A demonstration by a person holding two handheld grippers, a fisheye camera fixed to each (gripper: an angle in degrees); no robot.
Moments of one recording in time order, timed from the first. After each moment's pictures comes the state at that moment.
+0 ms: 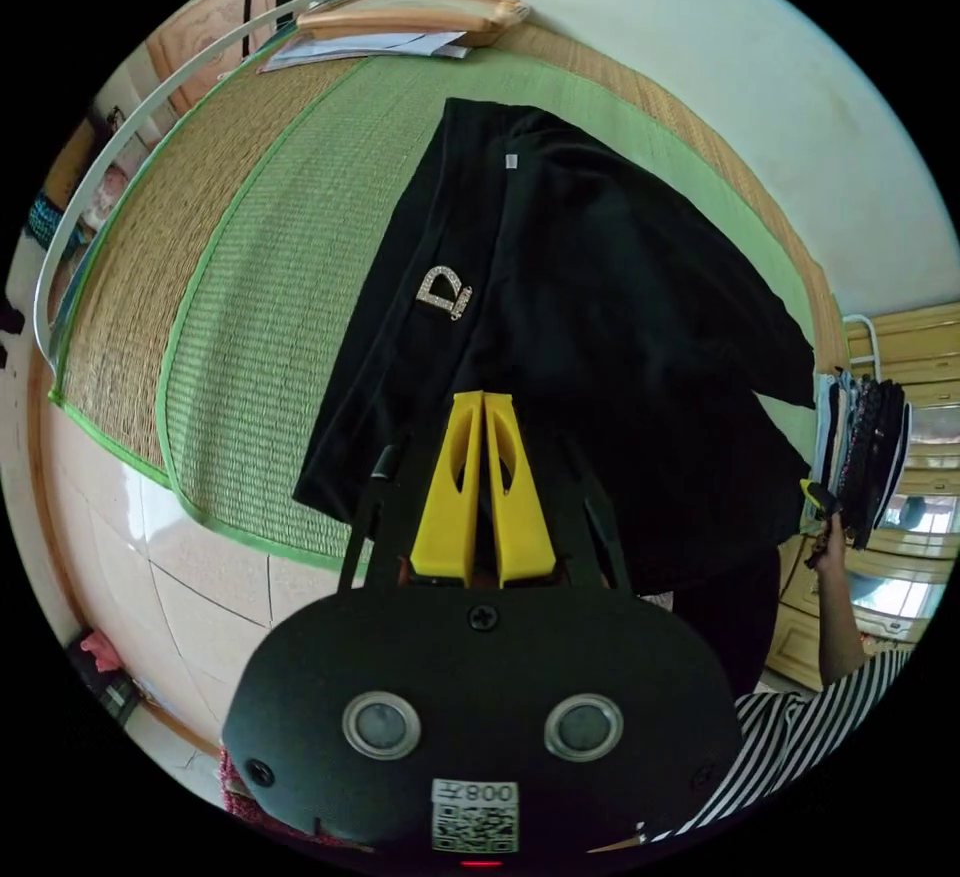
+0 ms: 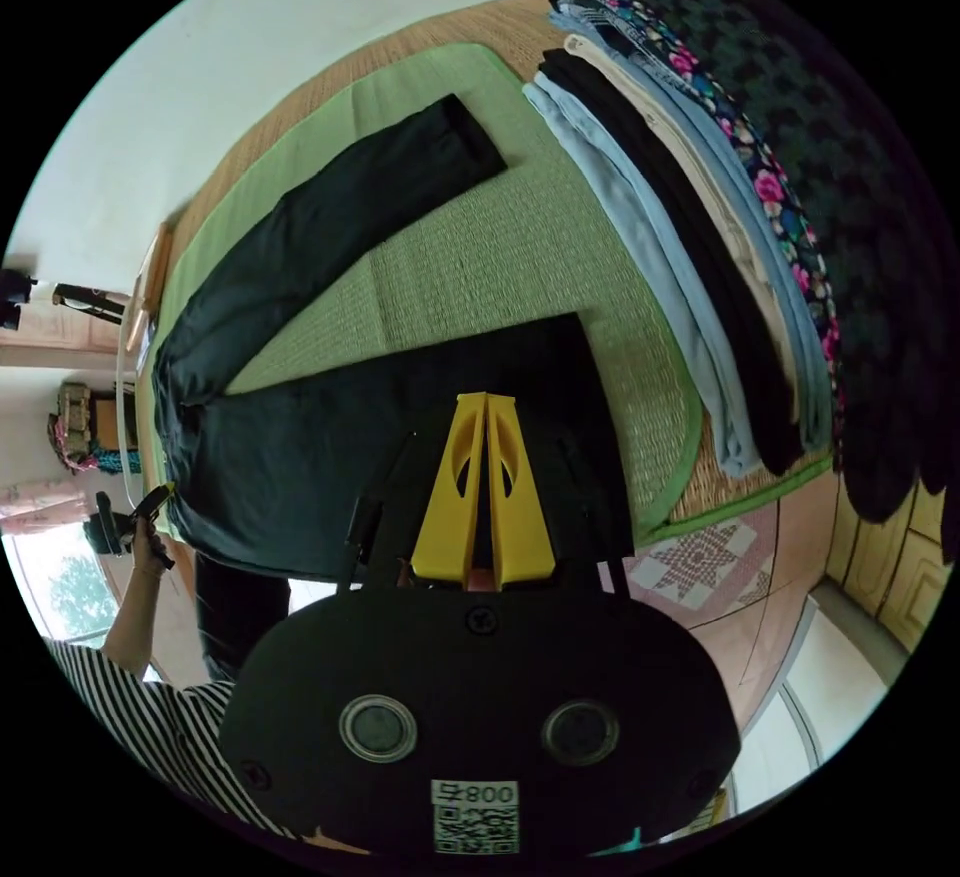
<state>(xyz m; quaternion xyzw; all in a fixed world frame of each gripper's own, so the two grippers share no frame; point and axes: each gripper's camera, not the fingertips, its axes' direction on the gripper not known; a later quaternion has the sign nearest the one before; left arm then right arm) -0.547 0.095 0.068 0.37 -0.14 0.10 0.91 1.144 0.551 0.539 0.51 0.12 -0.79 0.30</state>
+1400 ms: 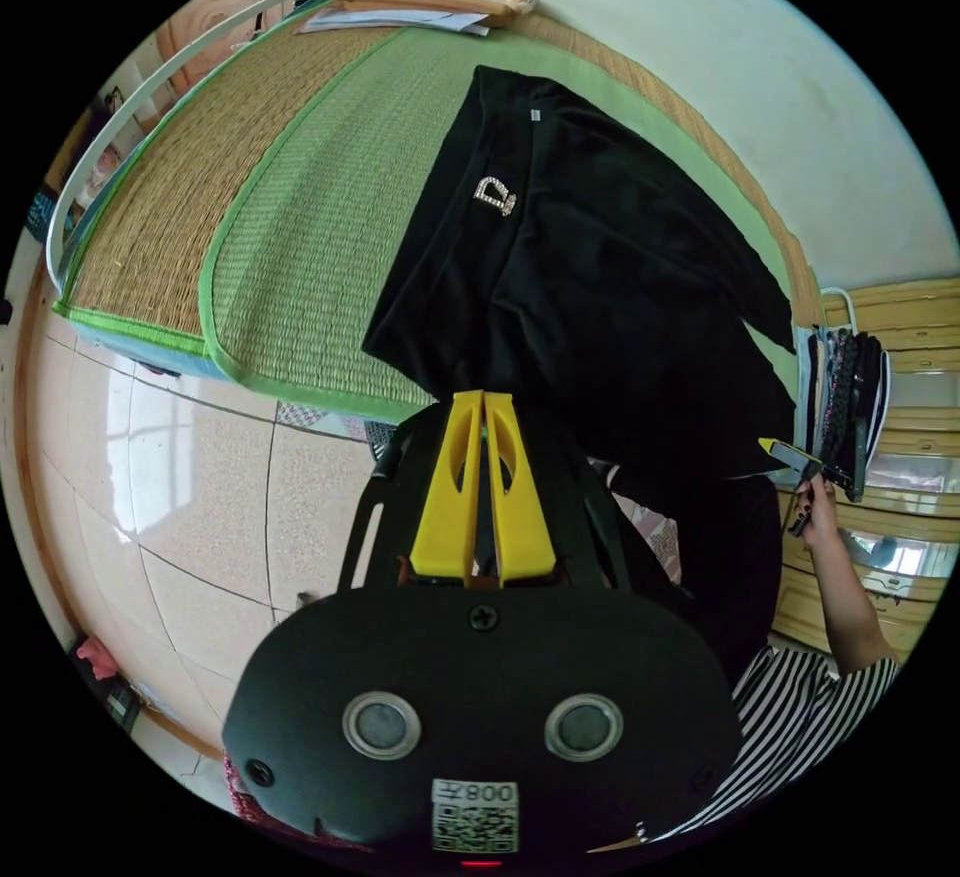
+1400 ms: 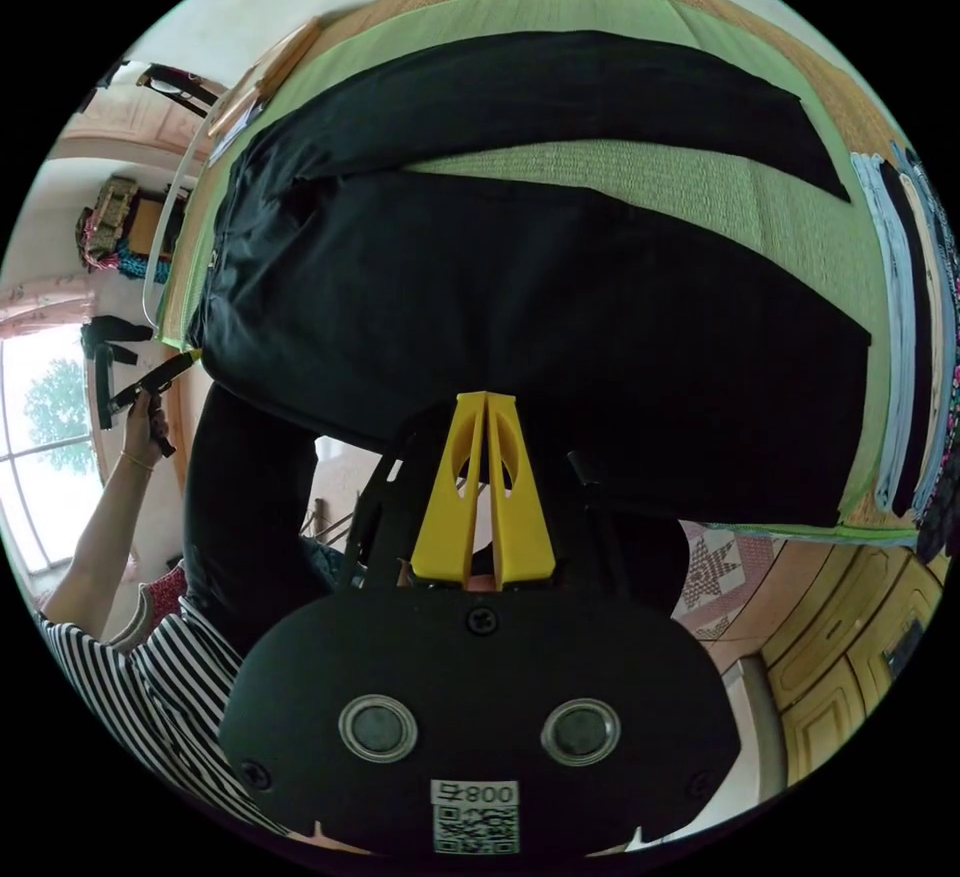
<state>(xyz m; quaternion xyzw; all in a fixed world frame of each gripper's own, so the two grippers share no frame) -0.618 0.040 0.200 0.35 -0.10 0.12 0.93 1.247 0.506 0.748 0.43 0.31 -0.83 0.19</state>
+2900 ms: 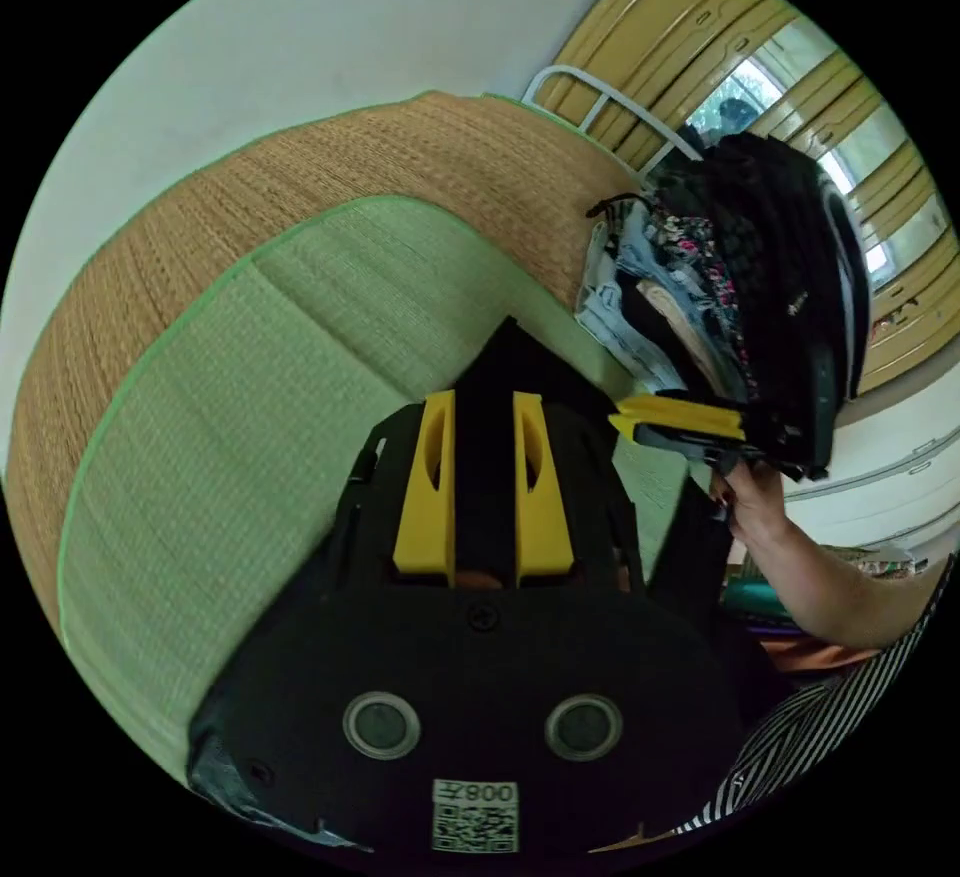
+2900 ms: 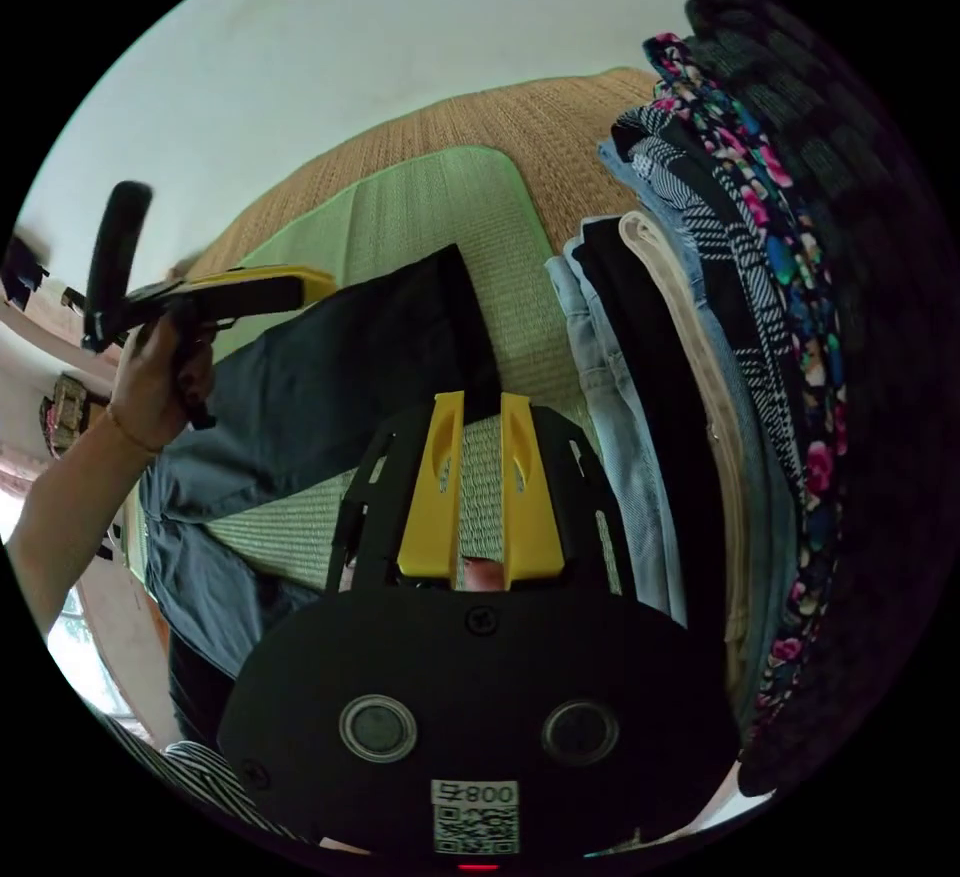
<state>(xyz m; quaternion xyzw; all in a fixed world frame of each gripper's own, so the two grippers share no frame) 0.086 -0.379 0.618 0.21 -0.18 0.59 0.76 1.217 0.665 0.526 0.54 0.05 -0.82 0.20</state>
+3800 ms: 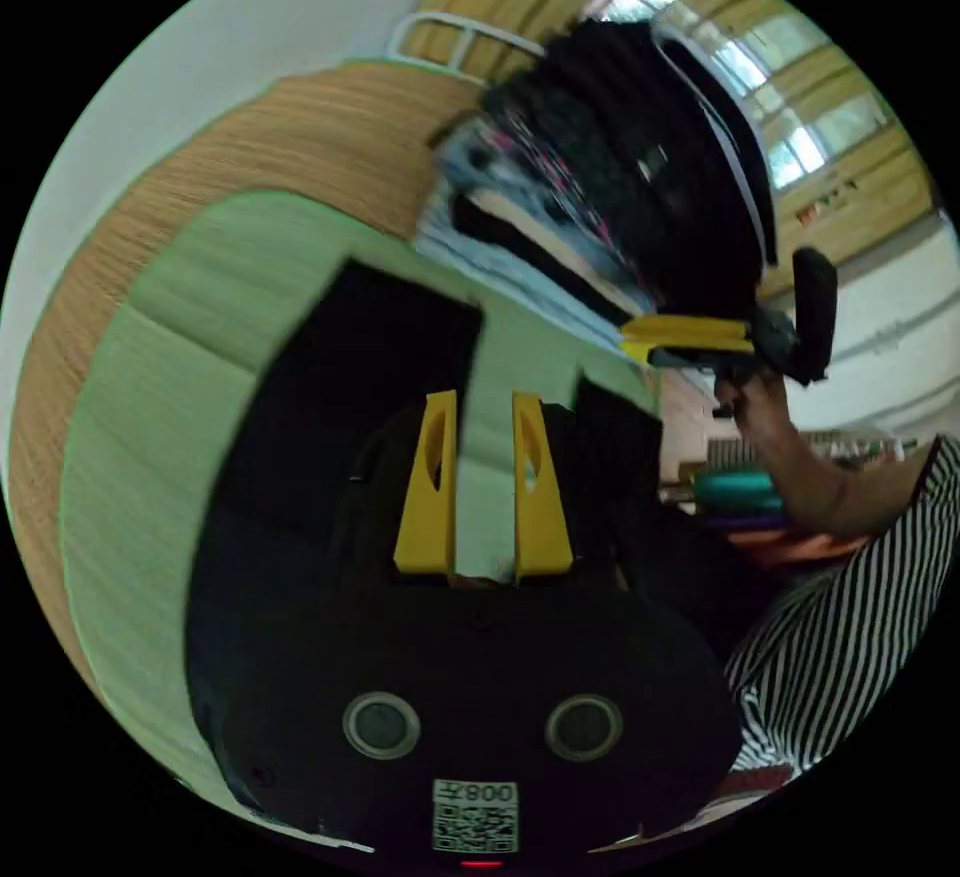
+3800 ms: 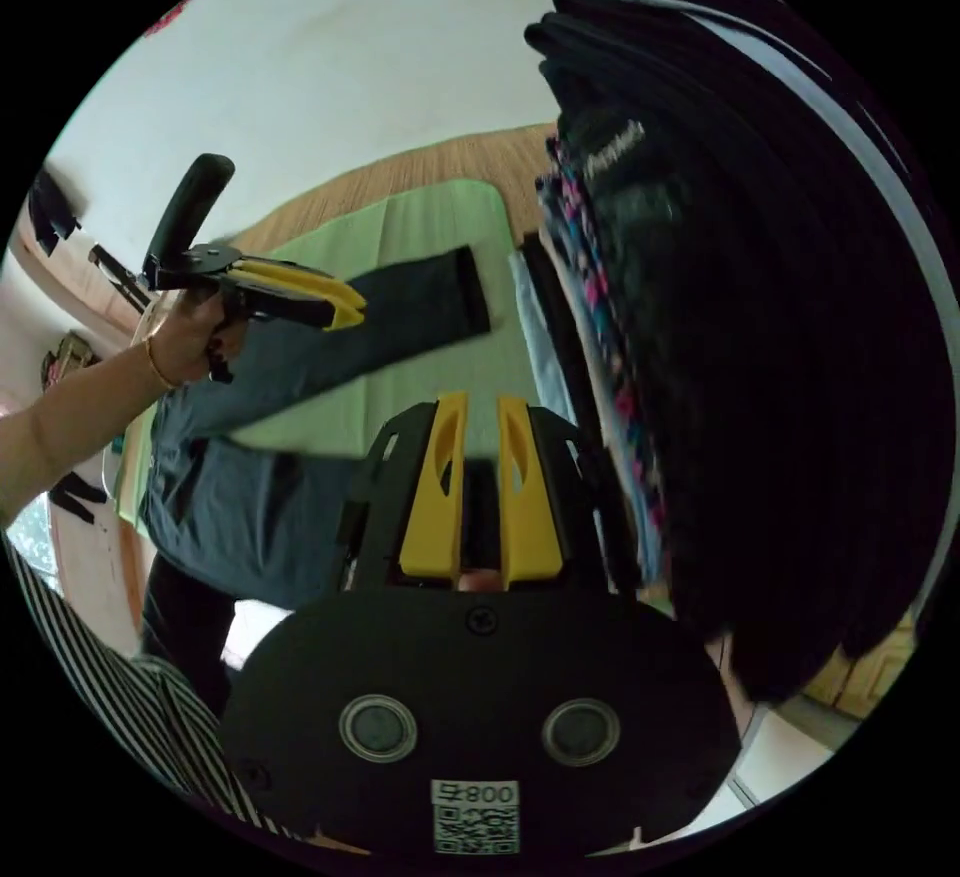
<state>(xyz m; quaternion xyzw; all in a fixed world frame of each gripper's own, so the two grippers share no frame) 0.112 -0.336 0.757 0.08 -0.20 0.68 0.70 1.321 0.597 0.479 0.55 0.07 -0.82 0.15</state>
